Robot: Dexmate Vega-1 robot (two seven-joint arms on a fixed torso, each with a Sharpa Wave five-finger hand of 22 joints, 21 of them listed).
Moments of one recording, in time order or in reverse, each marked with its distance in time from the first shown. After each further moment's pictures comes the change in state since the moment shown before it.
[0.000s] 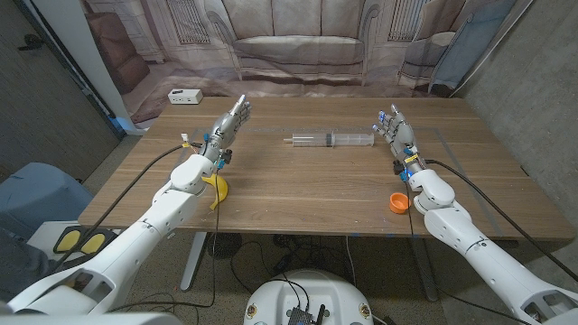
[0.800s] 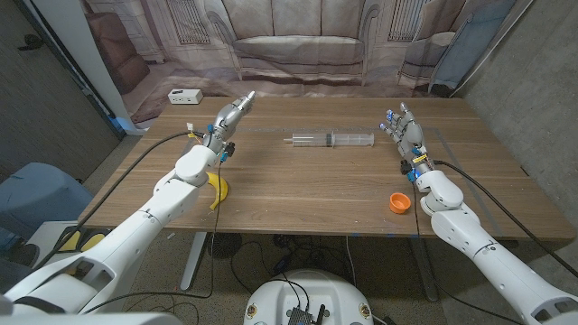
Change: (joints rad) left arm -0.050 0.020 0.035 -0.023 0.155 0.033 0.102; left_hand 0.043 0.015 0.020 -0.028 -0.015 0.036 0.000 0.008 0.000 0.027 0.005 0.000 -0.015 0.038 -0.005 0.000 0.000 0.041 0.011 -0.010 0.000; right arm -0.031 -0.018 0.038 -0.013 0.038 0.003 0.007; right_hand 0.004 0.004 0.000 0.000 0.000 0.029 -0.004 0.009 0.000 0.000 0.000 0.000 0.000 -0.008 0.000 0.000 0.005 -0.004 -0.004 0.000 0.000
